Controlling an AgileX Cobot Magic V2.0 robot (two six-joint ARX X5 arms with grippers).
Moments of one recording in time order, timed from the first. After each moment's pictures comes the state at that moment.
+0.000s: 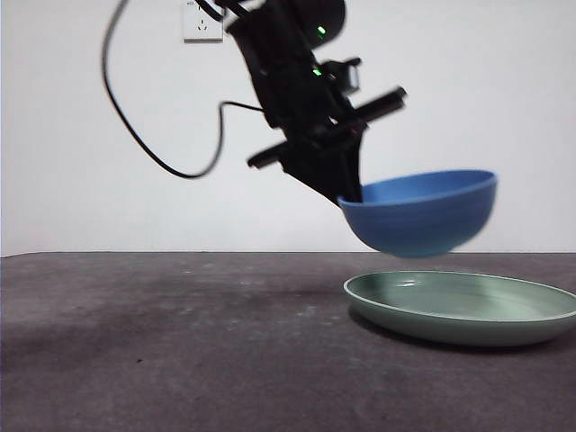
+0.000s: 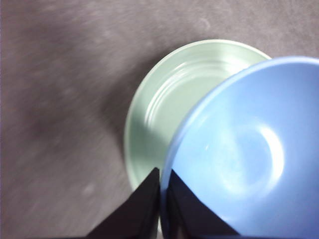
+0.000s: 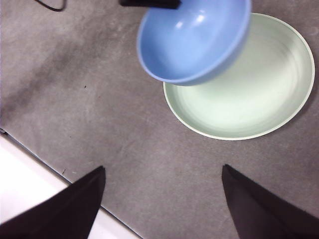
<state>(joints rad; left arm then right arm) -0.73 2.07 1.80 -0.70 0.16 -0.14 0.12 0.67 0.88 -1.06 -0.52 -0.03</state>
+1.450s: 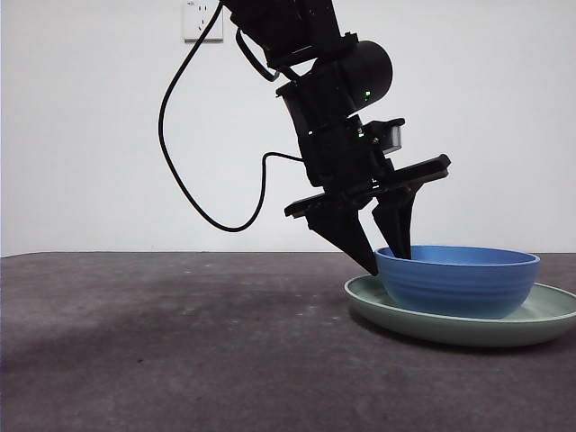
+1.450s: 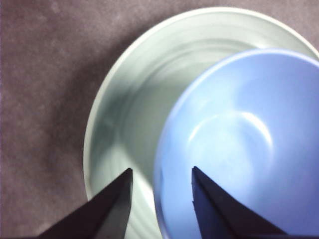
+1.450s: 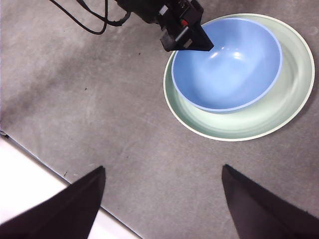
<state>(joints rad) -0.78 2.25 1.92 -0.74 0.16 -0.12 0.12 0.67 0.88 -1.06 -0.52 -0.02</state>
